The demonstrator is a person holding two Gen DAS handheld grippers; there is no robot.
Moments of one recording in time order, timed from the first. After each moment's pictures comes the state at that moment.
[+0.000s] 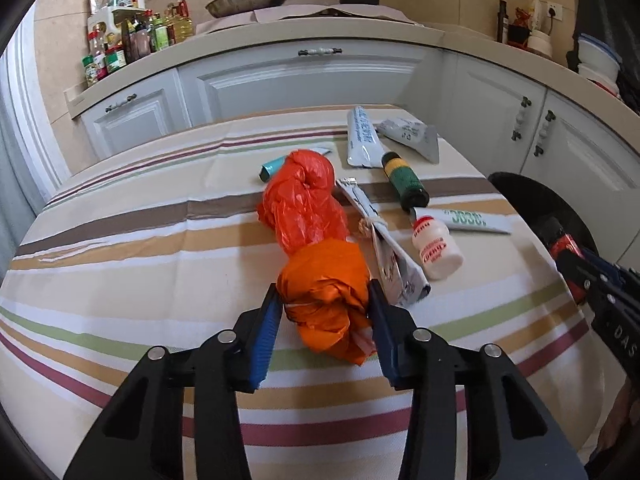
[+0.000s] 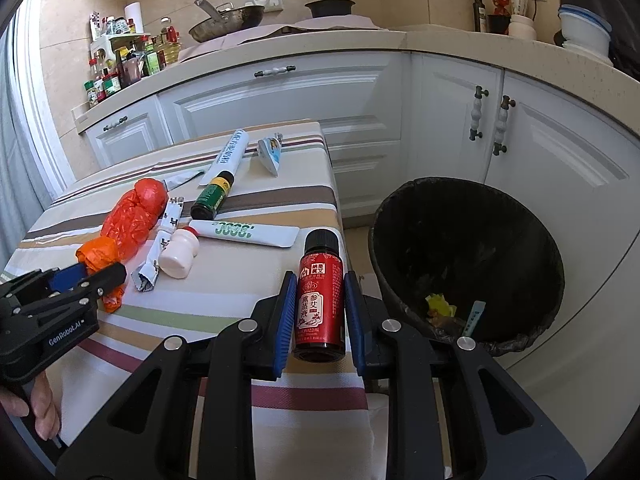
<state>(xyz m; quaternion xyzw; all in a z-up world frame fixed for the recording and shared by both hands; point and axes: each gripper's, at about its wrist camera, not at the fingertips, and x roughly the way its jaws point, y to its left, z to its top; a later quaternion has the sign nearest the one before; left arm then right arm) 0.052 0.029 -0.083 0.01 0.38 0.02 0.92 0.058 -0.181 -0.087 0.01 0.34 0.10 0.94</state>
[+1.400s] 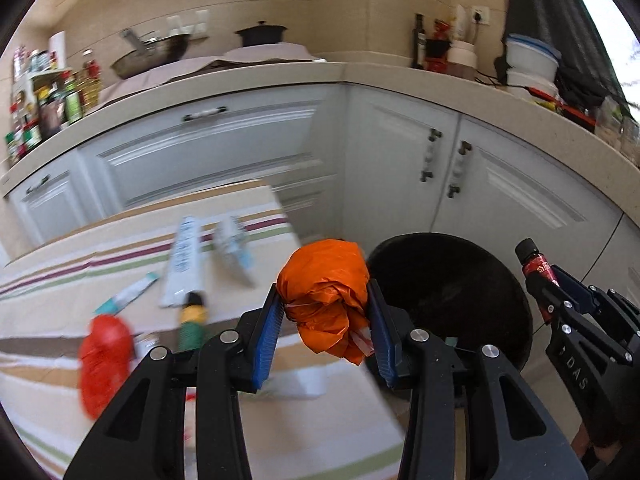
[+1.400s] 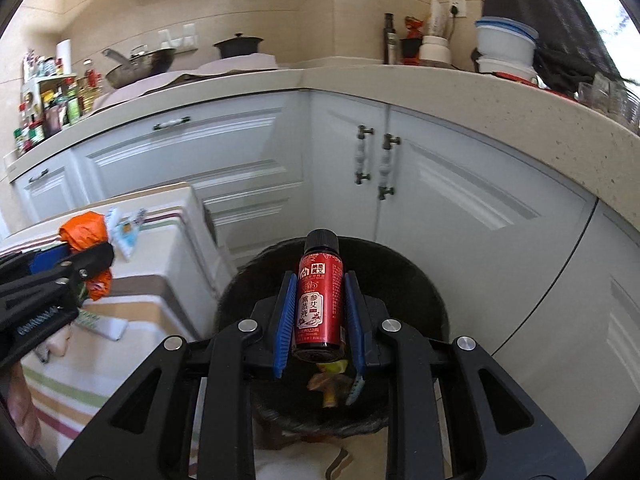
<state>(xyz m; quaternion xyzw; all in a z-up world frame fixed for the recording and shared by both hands) 0.135 -0.114 -0.034 0.04 0.33 -0.10 0.94 0.110 -0.303 -0.057 0.02 0.28 -0.04 0.96</state>
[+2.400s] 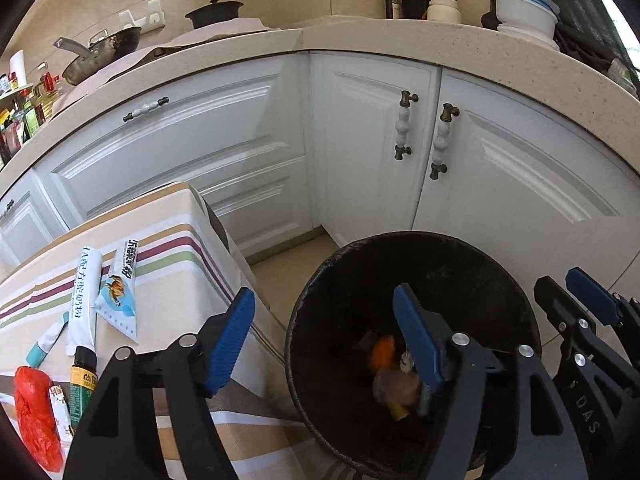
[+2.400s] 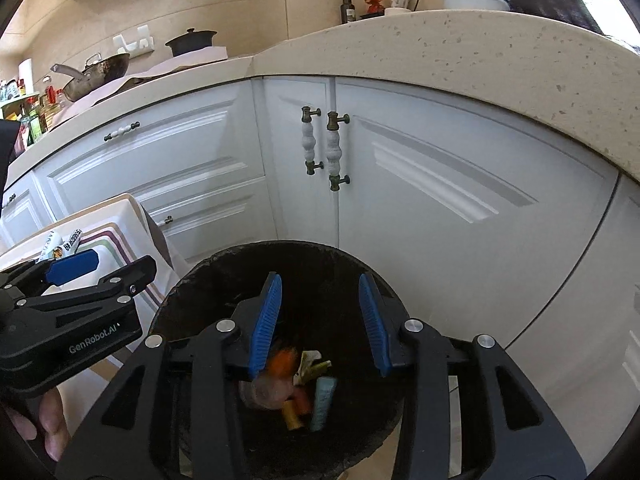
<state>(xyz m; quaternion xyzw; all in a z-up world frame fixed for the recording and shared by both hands) 0.202 -0.191 -0.067 0.07 0.37 -0.11 0.92 0.155 -0.359 -0.081 0.05 0.30 -0.07 0.95</state>
